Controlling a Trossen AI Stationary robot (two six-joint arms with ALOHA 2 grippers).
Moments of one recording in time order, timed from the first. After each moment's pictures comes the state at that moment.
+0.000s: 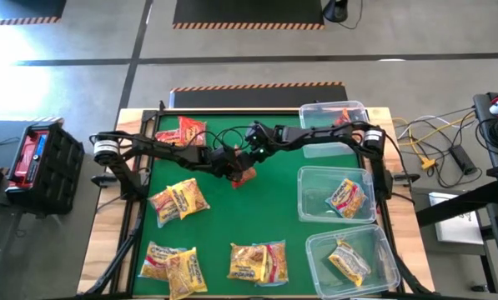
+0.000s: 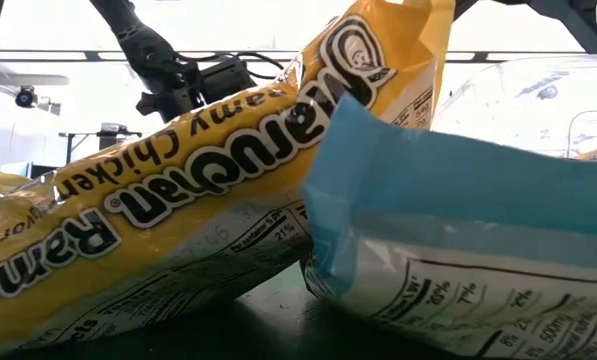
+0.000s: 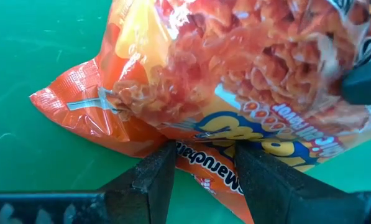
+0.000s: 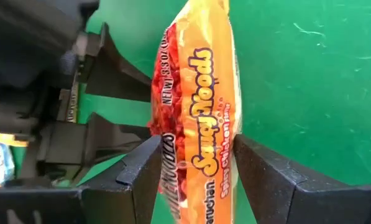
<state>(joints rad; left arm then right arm) 0.21 1.72 0.84 -0.18 -0.07 -0.93 -0.30 2.02 1.40 -0.25 -0.29 0.71</state>
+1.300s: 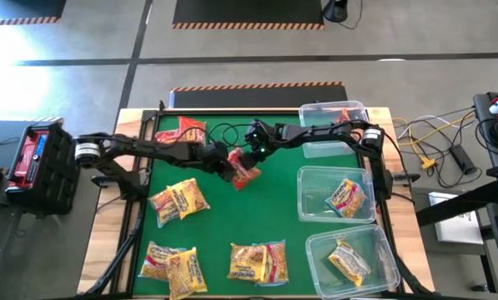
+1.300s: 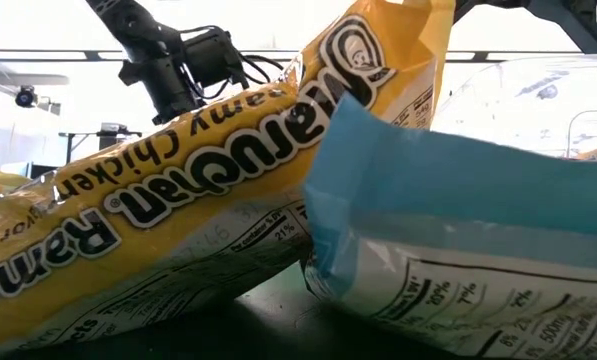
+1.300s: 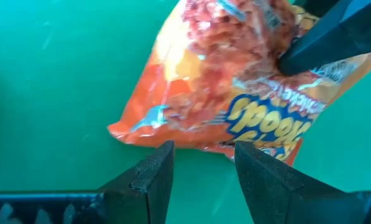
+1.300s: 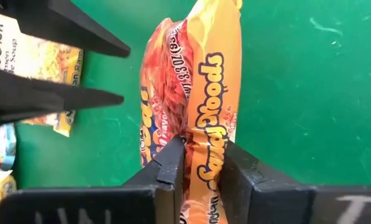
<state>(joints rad) 0.21 1.52 0.84 -0.34 -0.13 -0.77 -0.33 2.02 1.40 -0.27 -0.38 0.60</state>
